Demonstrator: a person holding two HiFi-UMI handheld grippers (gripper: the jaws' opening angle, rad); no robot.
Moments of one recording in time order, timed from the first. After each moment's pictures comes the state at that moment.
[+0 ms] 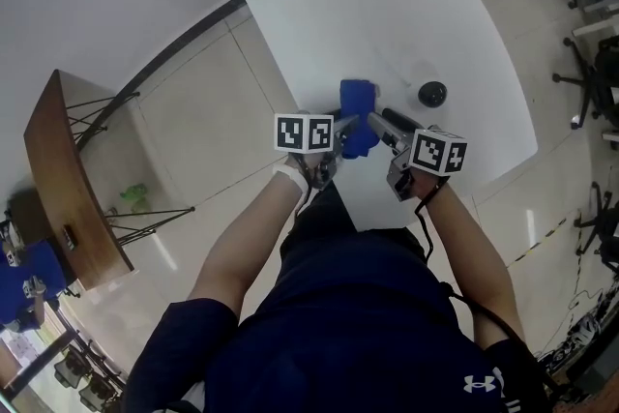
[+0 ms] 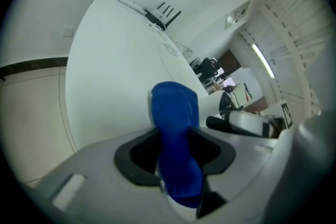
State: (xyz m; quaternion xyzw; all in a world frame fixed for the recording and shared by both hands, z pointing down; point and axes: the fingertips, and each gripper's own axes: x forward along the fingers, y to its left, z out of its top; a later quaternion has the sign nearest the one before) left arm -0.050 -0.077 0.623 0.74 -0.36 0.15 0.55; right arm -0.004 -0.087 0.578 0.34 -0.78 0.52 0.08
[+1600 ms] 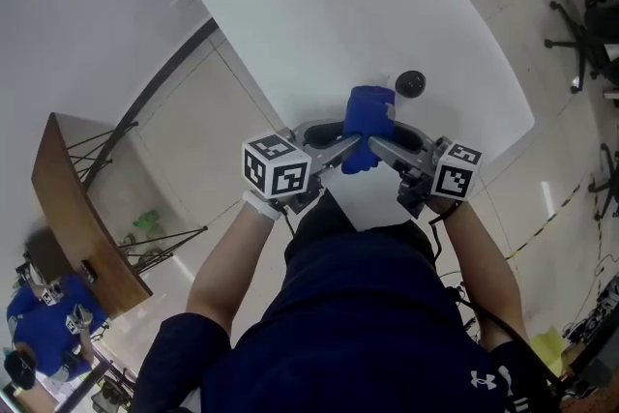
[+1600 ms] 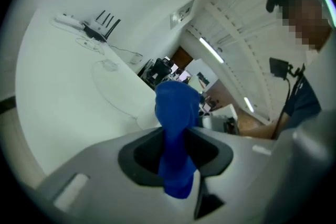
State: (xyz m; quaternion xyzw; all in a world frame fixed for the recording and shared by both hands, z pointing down) left arm -0.006 -0.054 0.498 0.89 -0.19 0.10 0.41; right arm 0.016 -0.056 0.491 0.23 -0.85 0.48 -0.07
